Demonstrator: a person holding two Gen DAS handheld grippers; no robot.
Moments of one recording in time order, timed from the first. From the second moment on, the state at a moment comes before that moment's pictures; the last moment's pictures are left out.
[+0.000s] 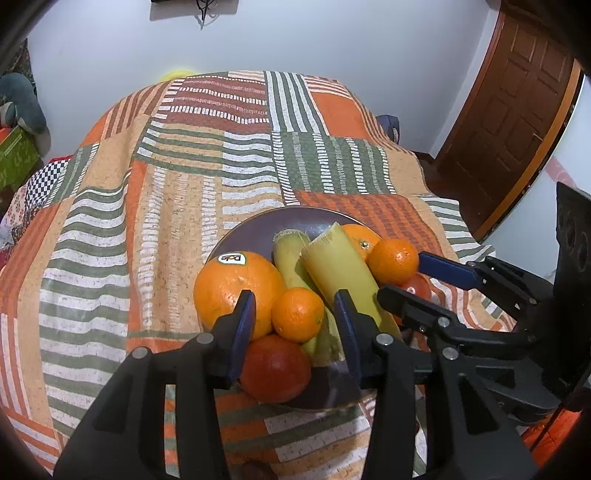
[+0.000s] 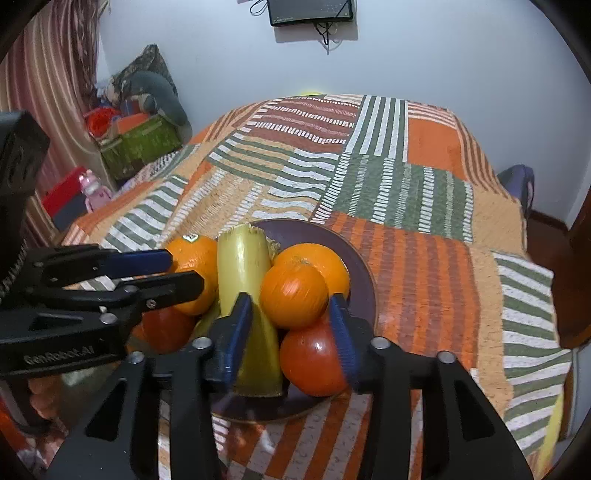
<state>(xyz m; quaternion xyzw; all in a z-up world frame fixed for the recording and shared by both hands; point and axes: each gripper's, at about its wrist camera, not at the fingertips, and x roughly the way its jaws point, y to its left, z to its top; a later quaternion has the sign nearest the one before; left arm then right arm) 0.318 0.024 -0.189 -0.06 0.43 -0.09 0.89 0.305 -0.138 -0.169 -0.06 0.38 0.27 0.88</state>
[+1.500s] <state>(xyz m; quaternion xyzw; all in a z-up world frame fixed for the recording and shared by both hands) 0.208 0.042 -0.225 -0.03 0.50 -0.06 0.86 0.215 -0.143 -0.185 -0.05 0.45 0.28 0.85</state>
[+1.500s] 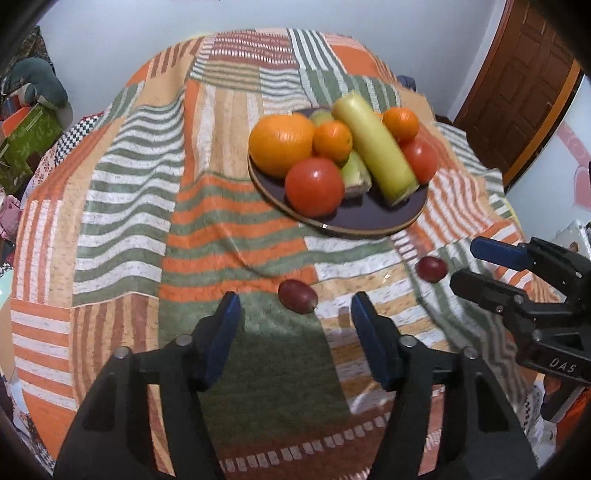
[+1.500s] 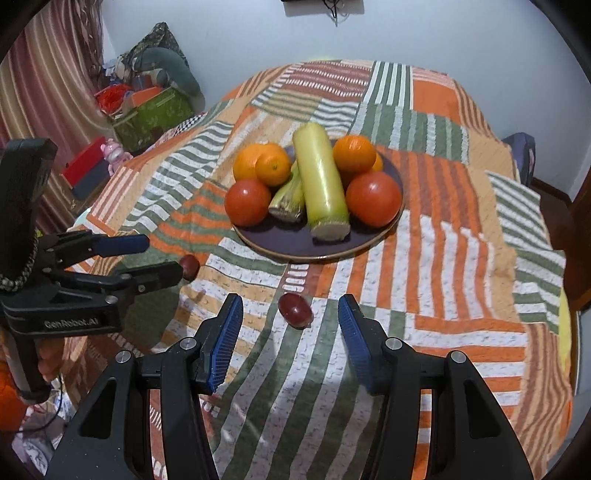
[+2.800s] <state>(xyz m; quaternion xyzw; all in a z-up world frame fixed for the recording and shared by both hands) 0.213 0.042 -0.218 -0.03 0.48 -0.08 0.87 0.225 -0.130 -0.197 -0.07 0.44 0.29 0.84</state>
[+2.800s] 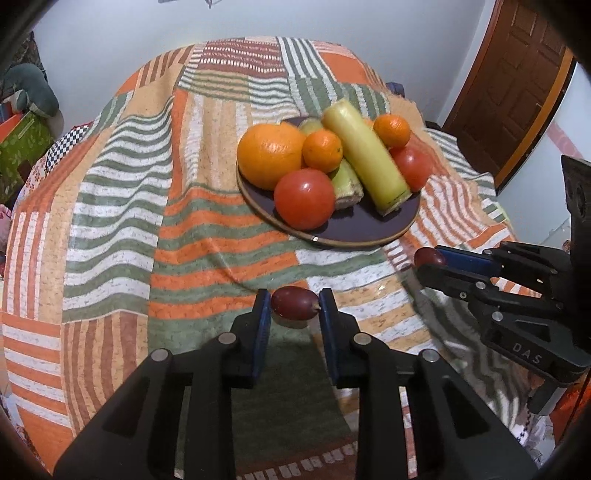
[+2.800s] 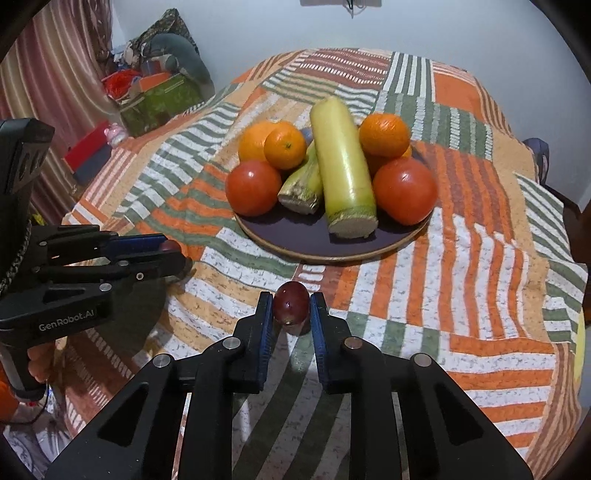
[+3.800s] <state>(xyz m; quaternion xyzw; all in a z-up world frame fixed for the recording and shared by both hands) 0.268 0.007 -0.227 -0.04 0.48 -0.12 0.87 0.260 -0.123 -0.205 -0.06 0.43 0.30 0.85</state>
